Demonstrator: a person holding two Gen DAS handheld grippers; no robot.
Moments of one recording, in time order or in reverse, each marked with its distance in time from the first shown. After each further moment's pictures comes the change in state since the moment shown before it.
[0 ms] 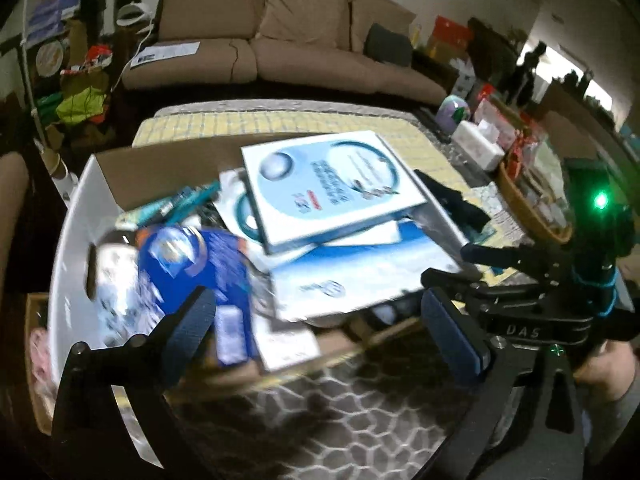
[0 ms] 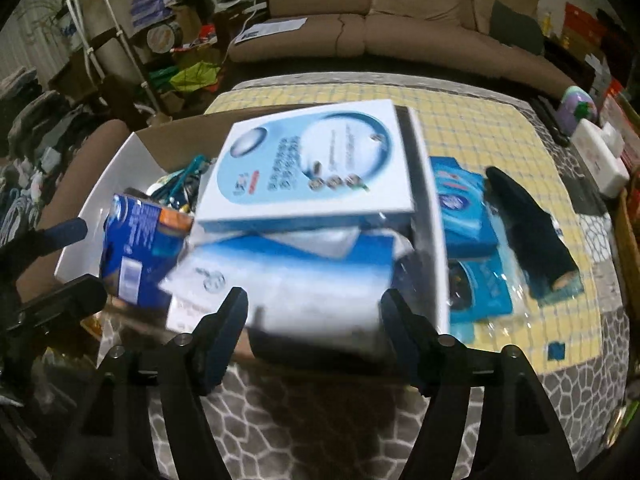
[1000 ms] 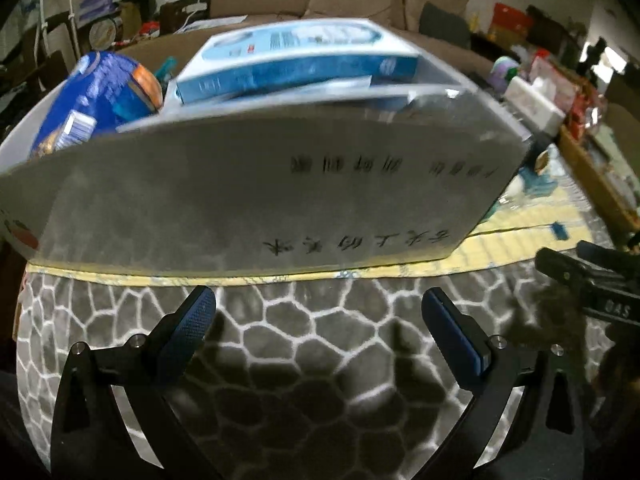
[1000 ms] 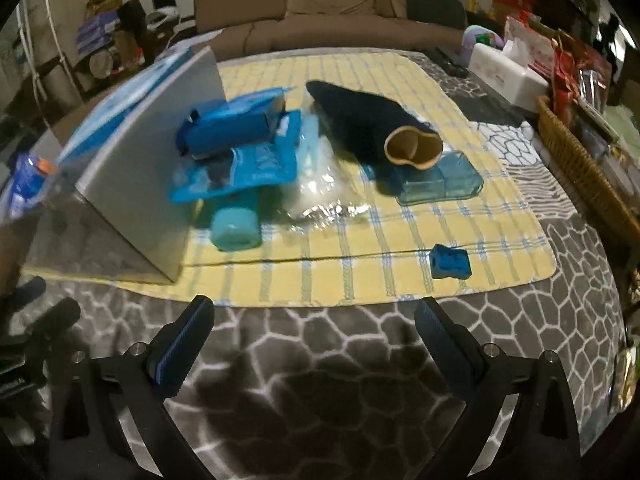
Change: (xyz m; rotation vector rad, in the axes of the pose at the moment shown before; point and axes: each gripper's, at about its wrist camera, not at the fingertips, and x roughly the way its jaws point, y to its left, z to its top) left arm 0.120 -0.102 -0.111 -0.094 0.016 0.278; right arm 0.017 -0.163 -0.115 0.094 -0.050 -0.159
